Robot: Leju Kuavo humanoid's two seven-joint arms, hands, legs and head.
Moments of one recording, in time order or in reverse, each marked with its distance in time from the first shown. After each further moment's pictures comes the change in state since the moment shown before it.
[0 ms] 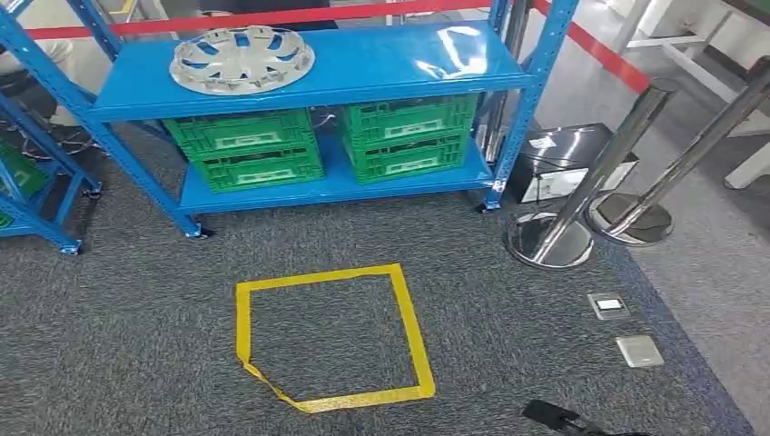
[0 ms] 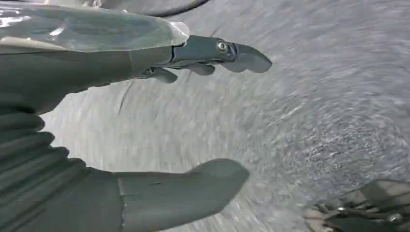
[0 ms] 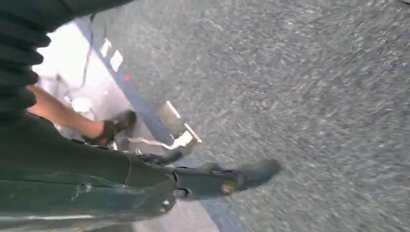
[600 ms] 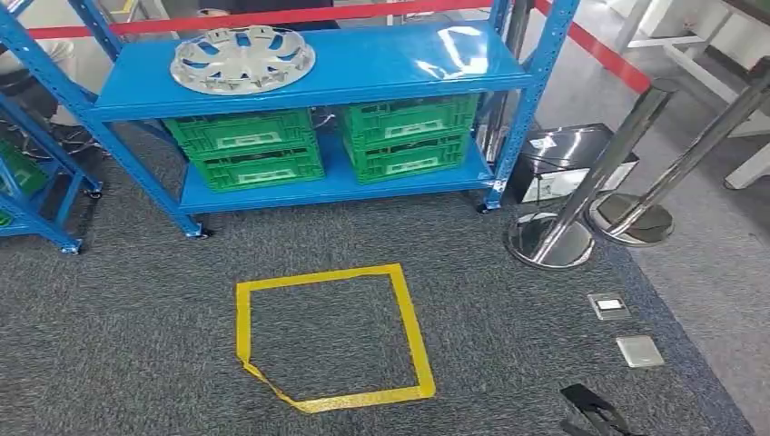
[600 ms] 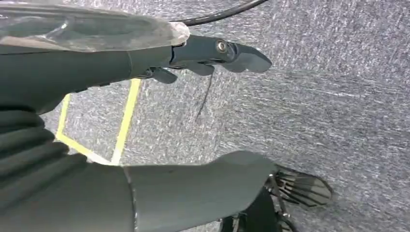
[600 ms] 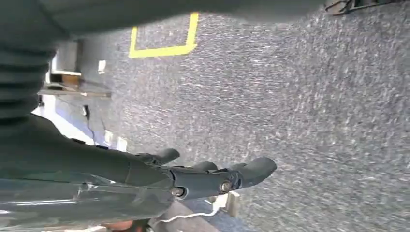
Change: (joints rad) left arm 0.003 -0.002 0.034 0.000 0.935 0.092 0.010; right arm 0.001 -0.002 -0.035 0.002 -0.410 -0.103 0.105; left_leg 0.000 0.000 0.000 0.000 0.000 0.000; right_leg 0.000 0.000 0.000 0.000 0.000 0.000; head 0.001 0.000
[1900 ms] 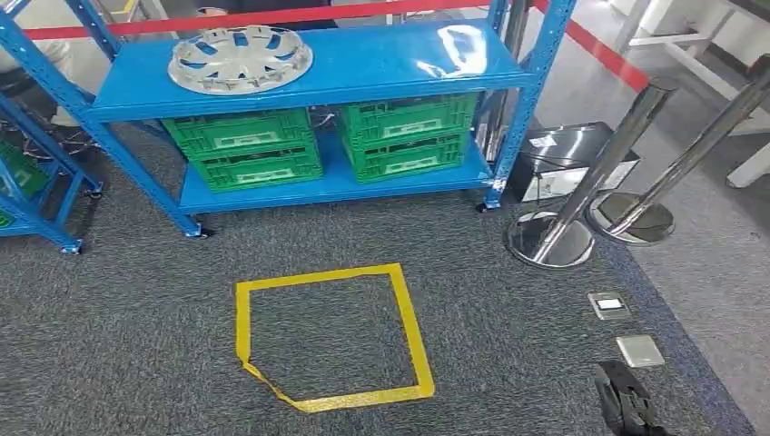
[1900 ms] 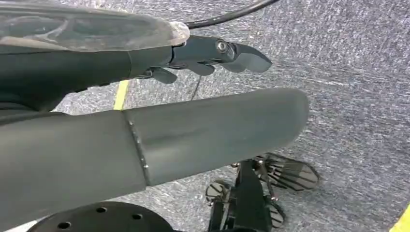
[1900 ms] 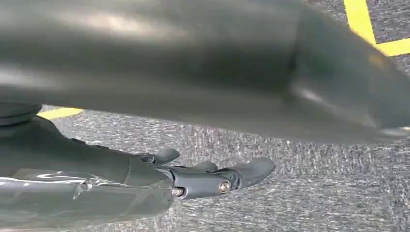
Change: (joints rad) left arm 0.001 0.000 0.023 0.000 0.034 -0.049 -0.035; right arm 0.001 -0.021 -0.229 0.000 -0.245 0.115 -0.319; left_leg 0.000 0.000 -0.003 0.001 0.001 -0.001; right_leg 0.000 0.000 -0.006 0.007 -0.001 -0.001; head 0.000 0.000
